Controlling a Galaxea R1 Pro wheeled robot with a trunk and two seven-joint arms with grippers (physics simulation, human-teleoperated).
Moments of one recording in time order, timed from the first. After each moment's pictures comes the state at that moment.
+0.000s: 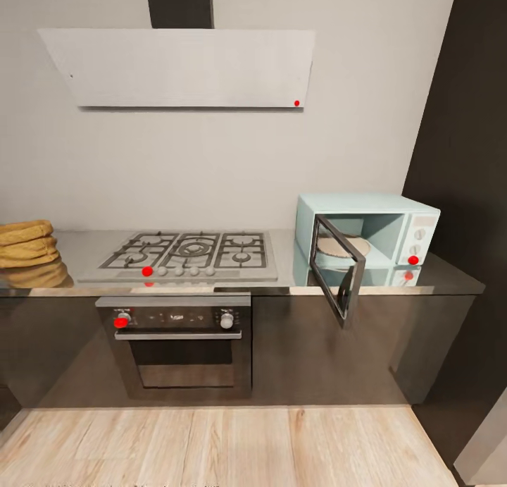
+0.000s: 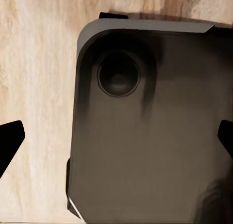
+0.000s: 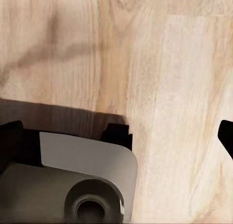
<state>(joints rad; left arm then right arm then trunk) 0.00 0.01 0.04 -0.06 0.08 -0.04 0.00 -0.33 -0.14 -0.22 0.03 0.30 0.02 0.25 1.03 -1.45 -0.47</state>
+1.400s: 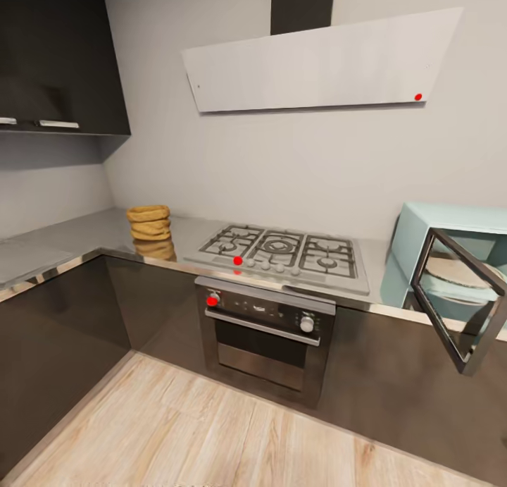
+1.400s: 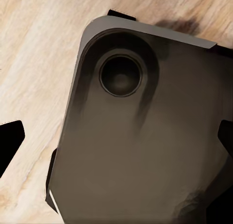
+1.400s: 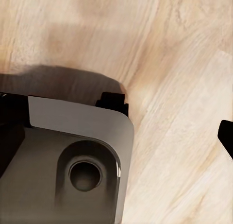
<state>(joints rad) 0.00 0.01 0.05 -0.06 0.24 -0.04 0.01 -0.25 -0.13 -0.22 0.03 0.33 0.01 0.20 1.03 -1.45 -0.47</state>
